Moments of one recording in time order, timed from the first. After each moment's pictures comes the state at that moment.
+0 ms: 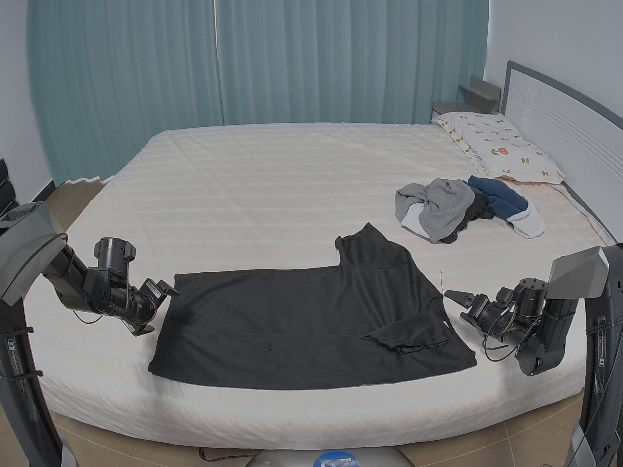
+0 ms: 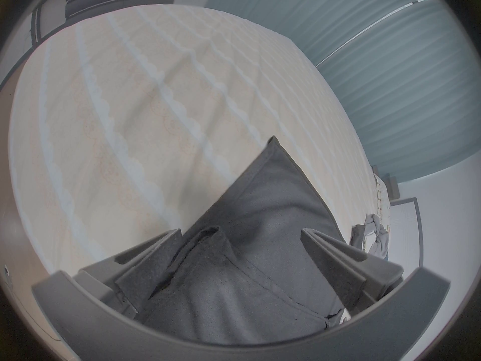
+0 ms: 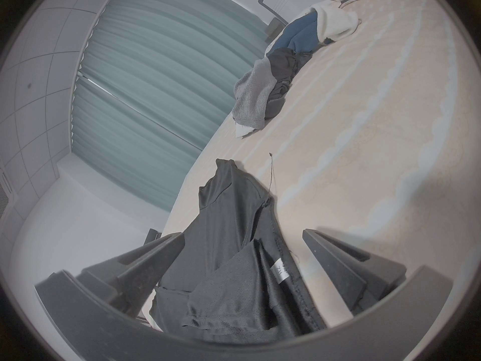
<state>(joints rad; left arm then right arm) 0.07 2.21 -0.98 -0.33 -0.18 -0.86 0.00 2.50 -0.62 -1.55 0.42 0.80</state>
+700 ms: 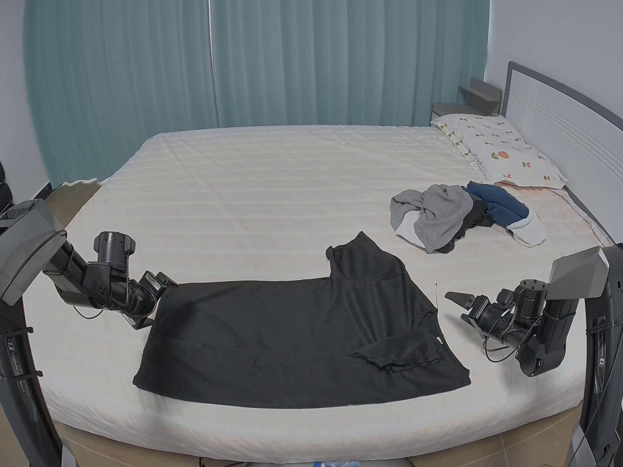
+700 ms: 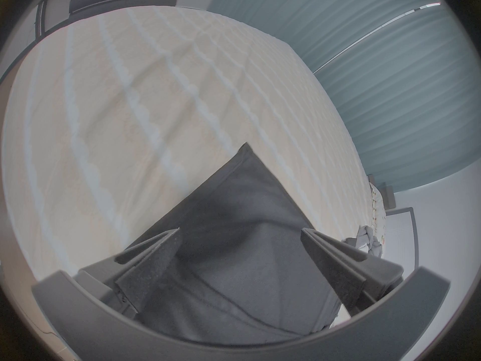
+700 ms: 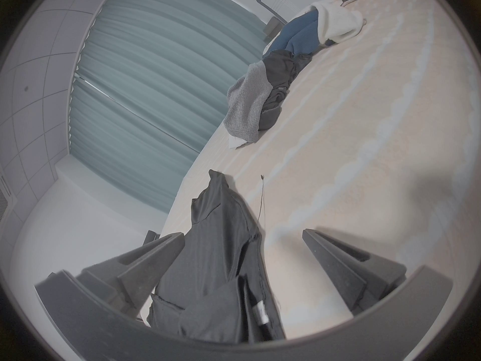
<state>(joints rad) 0.07 2.21 -1.02 -0.33 -0.17 -0.89 0.00 2.50 -0.61 -1.55 0.42 0.79</state>
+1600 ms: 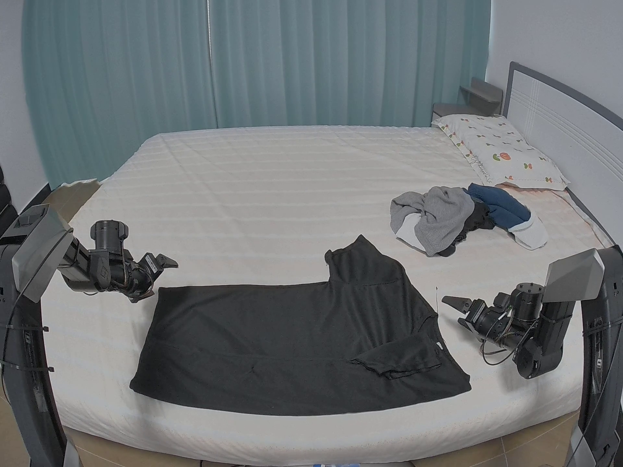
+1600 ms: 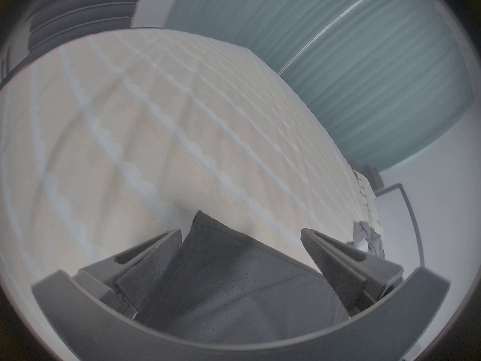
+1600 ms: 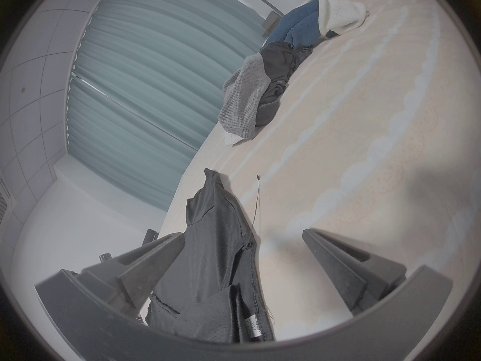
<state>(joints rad) 0.16 2.38 -1.31 -0.34 -0.31 -0.65 0.01 2.53 -0.62 -1.55 0.43 0.80</state>
